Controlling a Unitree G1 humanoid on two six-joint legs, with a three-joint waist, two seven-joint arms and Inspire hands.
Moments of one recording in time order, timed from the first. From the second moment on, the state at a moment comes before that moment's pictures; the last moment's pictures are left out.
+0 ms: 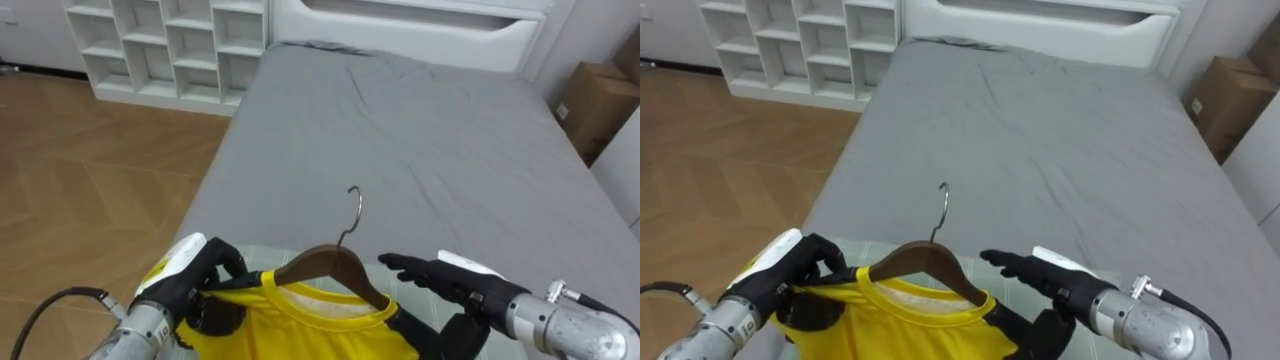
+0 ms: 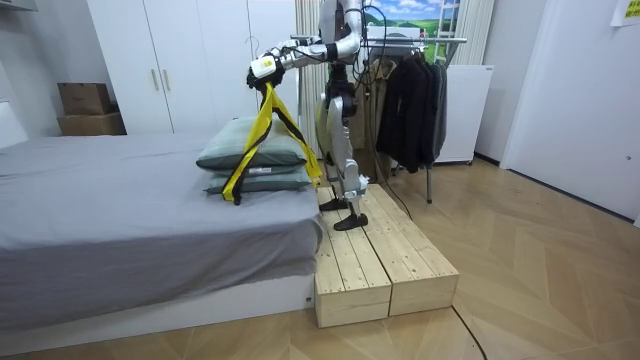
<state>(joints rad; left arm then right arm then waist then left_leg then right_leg) -0.05 0.38 -0.09 0.11 0.50 0.04 -0.21 -0.14 -0.45 0.07 0.15 -0.28 0.05 0.70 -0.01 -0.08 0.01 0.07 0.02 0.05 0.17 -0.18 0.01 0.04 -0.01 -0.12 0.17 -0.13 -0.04</state>
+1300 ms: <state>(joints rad) -0.05 0.34 -0.10 0.02 0.40 0.05 -0.25 -0.12 -0.38 0.07 0.19 -0.28 0.06 0.57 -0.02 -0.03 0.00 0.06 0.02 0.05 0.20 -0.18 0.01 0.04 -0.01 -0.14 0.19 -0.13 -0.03</state>
